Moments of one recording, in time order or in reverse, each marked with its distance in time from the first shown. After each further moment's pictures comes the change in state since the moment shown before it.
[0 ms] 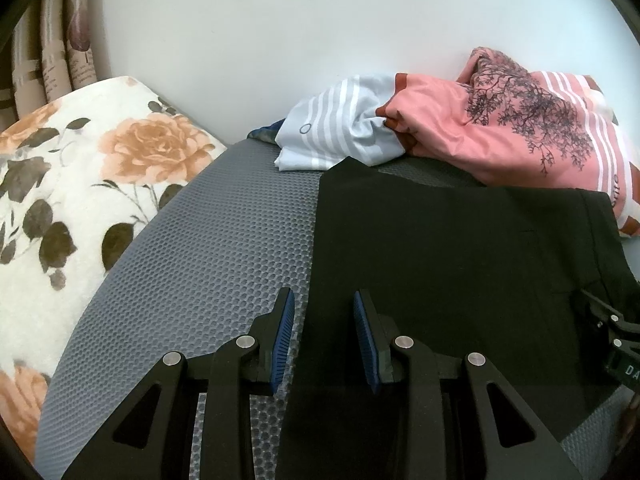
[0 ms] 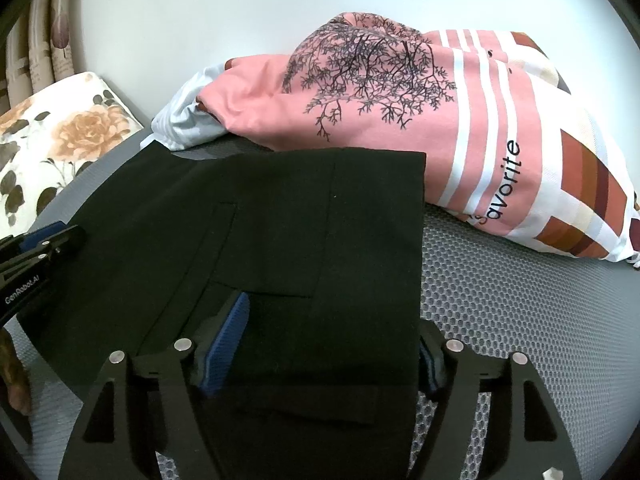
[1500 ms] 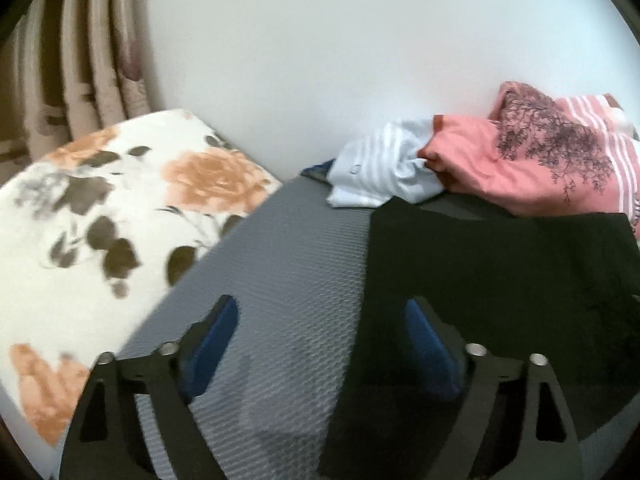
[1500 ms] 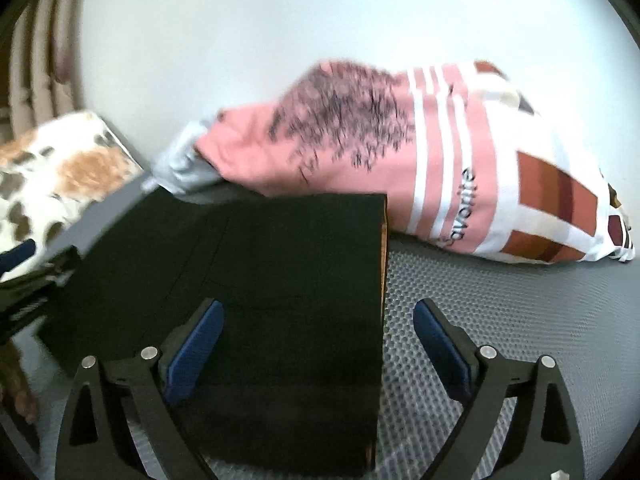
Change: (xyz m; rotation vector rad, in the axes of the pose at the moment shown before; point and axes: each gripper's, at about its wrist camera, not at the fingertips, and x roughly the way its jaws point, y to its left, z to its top) left arm -0.039 0.005 -0.007 -0.021 -0.138 0.186; right arm -0.043 -0.009 -0.010 0.052 -0.165 -0.007
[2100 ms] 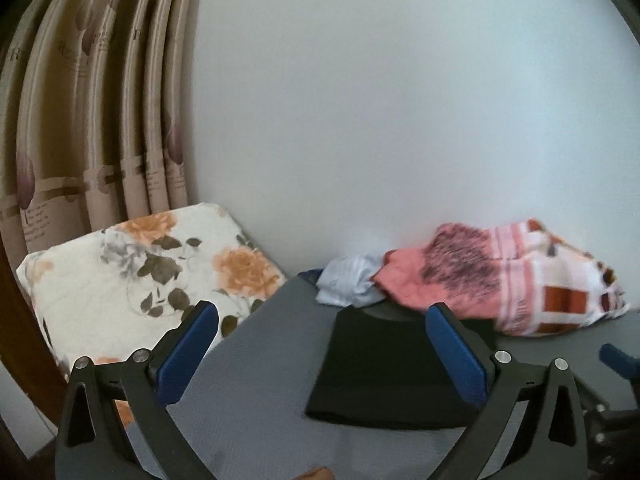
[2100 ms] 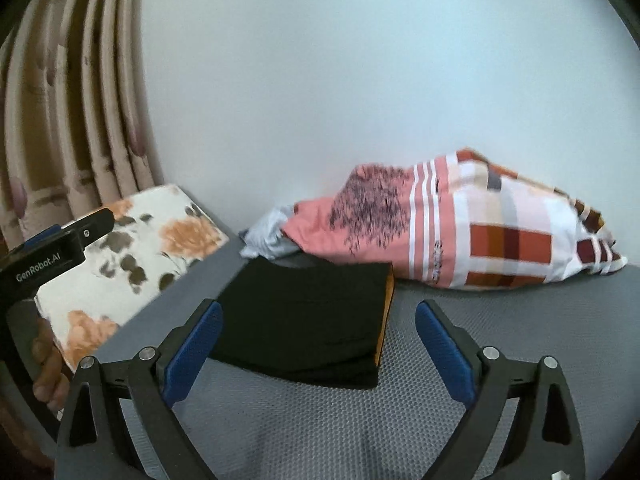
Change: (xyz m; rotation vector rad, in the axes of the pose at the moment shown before) left arm -0.247 0.020 0.046 -0.118 -0.268 -0.091; right arm -0.201 -0.008 0.011 0.042 -0.198 0.191
